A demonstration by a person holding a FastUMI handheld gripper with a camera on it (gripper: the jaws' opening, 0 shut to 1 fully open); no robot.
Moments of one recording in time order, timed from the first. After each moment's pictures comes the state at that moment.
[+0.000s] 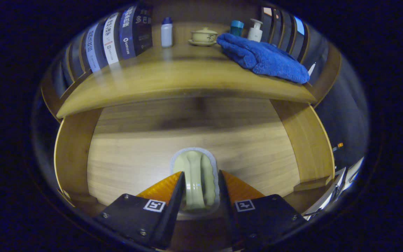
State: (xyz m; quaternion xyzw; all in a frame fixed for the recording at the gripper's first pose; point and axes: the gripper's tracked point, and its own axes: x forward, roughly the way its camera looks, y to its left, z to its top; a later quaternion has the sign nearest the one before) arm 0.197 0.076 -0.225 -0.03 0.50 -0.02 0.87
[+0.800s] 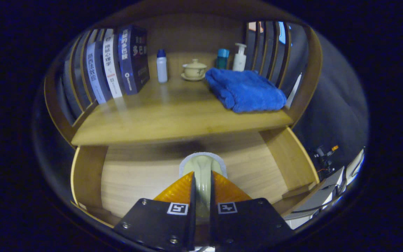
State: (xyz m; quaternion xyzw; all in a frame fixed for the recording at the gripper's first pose) arm 0.219 0.070 -0.128 -0.03 0.38 -0.06 0.92
